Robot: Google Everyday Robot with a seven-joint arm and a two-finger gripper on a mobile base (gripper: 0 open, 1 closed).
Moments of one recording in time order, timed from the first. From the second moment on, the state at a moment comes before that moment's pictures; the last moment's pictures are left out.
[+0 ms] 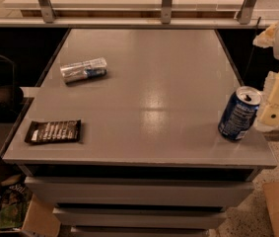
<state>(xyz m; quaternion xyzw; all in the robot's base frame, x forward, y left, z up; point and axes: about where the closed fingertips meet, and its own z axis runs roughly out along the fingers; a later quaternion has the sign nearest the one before) 0.438 -0.216 0.977 -0.60 0.78 -0.04 0.16</state>
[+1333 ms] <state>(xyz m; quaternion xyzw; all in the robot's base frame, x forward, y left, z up) 0.455 -0.212 0.936 -0.55 0.79 0.12 0.24</state>
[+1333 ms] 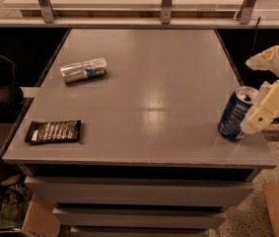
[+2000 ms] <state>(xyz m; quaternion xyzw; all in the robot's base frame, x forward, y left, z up) 0.464 -0.218 0.908 -0.47 0.80 0.19 0.31</state>
